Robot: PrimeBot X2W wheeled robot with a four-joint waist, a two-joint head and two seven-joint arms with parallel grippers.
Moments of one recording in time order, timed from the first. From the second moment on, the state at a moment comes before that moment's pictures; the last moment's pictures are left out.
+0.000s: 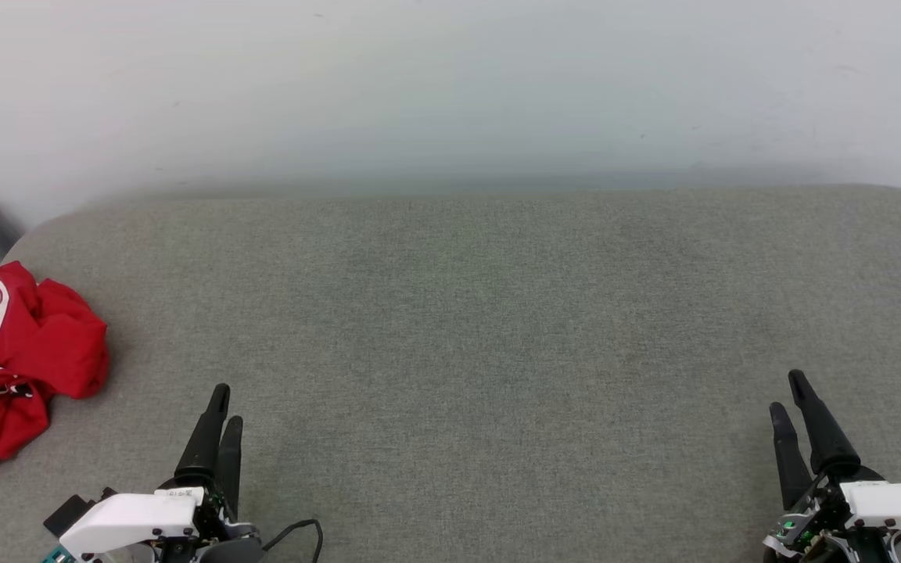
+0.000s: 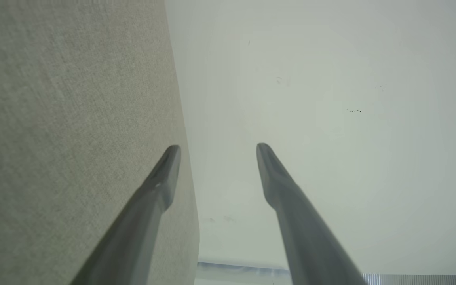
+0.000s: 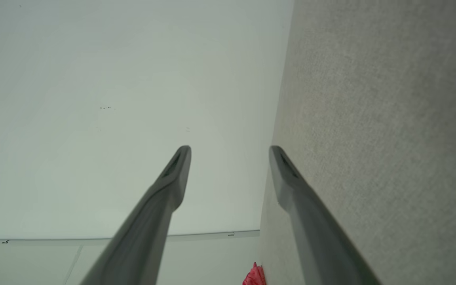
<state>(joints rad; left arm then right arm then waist) -0.06 0.05 0.10 0.28 -1.61 -0.13 0.10 -0.06 -0.05 -0.11 0.29 1.61 0.13 0.10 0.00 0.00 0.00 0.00</state>
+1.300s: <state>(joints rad) -0.05 0.05 -0.02 0.12 -0.84 0.08 -0.06 0.01 -0.05 -0.09 0.08 0.82 0.13 -0.06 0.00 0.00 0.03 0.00</state>
